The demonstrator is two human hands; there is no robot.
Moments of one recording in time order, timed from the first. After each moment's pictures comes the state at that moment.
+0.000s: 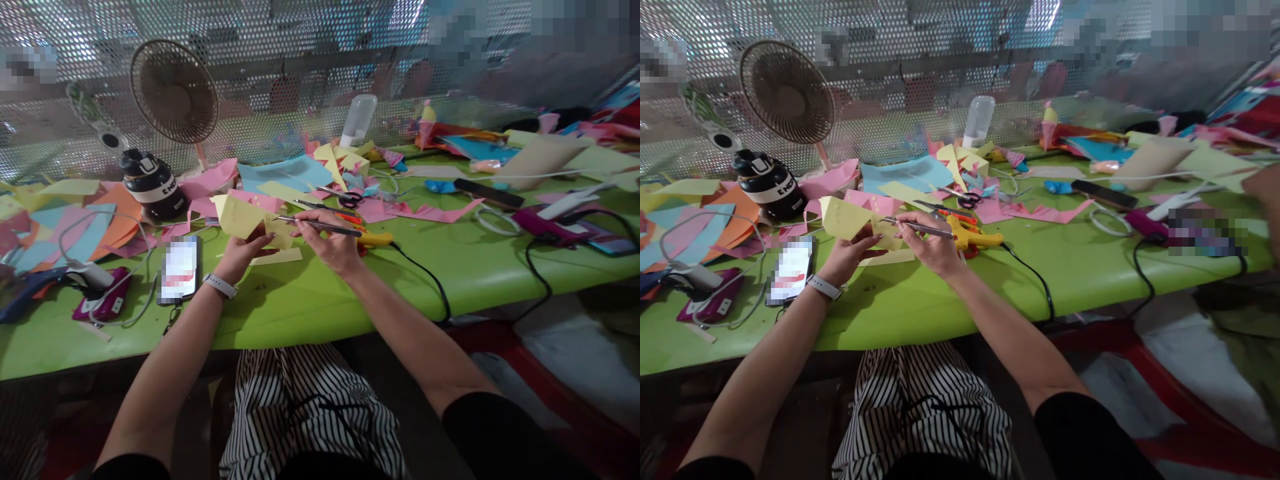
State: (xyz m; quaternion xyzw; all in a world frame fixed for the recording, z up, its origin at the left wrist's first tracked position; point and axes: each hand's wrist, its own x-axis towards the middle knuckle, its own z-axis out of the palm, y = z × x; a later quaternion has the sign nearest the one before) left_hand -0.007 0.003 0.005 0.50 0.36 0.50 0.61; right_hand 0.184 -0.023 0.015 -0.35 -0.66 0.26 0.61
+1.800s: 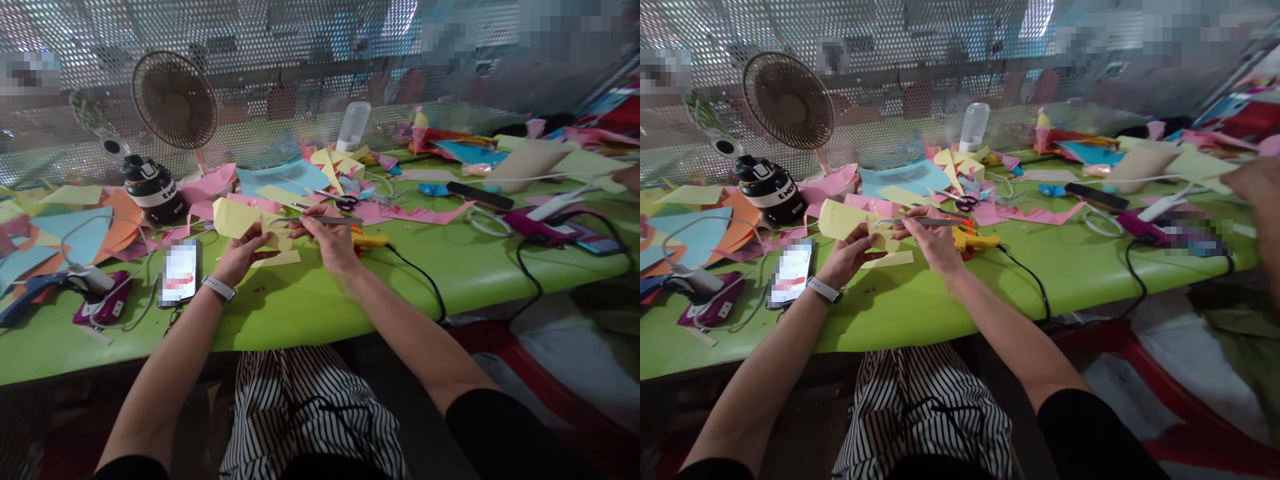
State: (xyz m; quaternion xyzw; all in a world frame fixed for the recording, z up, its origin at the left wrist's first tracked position) left_hand -0.010 0.002 0.009 0.48 0.31 0.49 0.66; right_hand 0.179 -0.011 0.009 -0.34 -0.55 0.39 0.66
